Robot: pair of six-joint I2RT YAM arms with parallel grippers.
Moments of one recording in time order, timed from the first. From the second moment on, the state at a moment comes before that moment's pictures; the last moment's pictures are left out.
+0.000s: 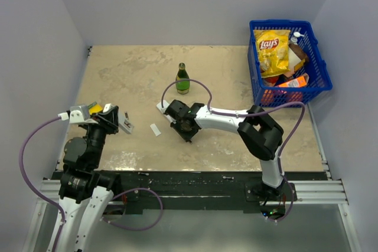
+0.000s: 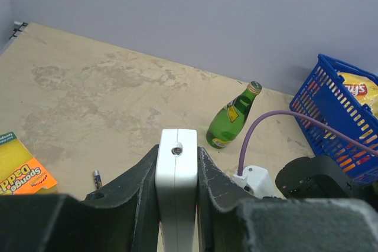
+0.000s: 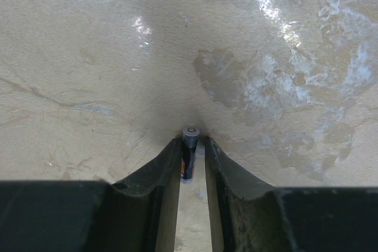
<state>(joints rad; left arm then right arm) -0.23 0.20 0.57 -0.29 -0.17 -0.38 0.97 1.98 1.37 -0.63 0.10 0.18</state>
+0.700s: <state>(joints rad) -0.23 0.29 0.47 -0.18 -0.03 -0.52 0.97 1.89 1.27 -0.56 0.06 0.15</state>
